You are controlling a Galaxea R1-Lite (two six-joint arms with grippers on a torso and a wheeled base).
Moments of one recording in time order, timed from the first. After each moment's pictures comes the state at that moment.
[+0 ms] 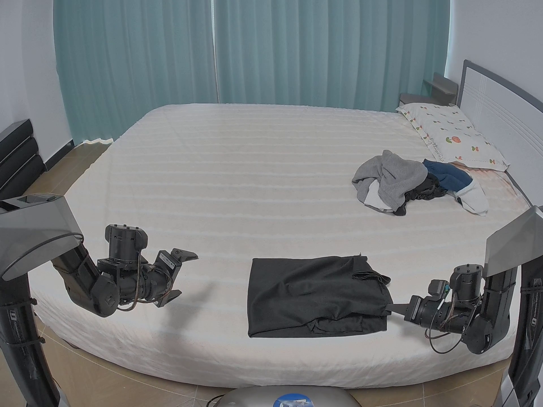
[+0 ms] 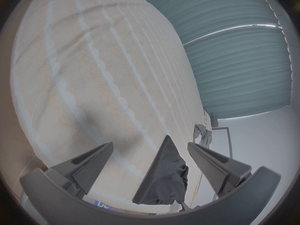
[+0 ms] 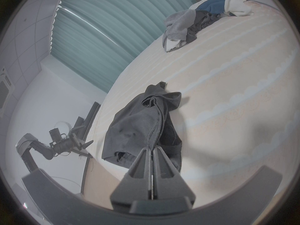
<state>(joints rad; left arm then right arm) -0.17 2.16 -0.67 -0.84 -0.25 -1.15 0.14 2.33 -0.23 -1.55 0.44 0.58</state>
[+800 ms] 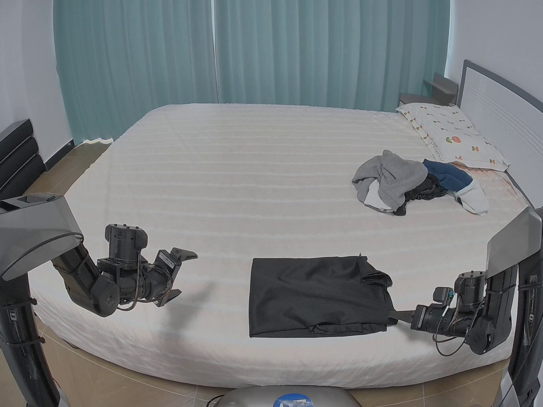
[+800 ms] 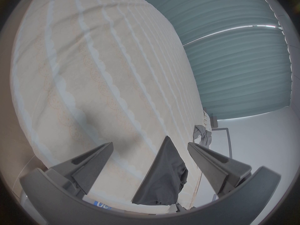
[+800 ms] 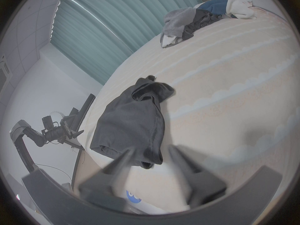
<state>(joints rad) -0.17 2.16 -0.68 -0.84 -0.25 -1.16 0.05 2.40 -0.20 -1.55 0.47 0.41</state>
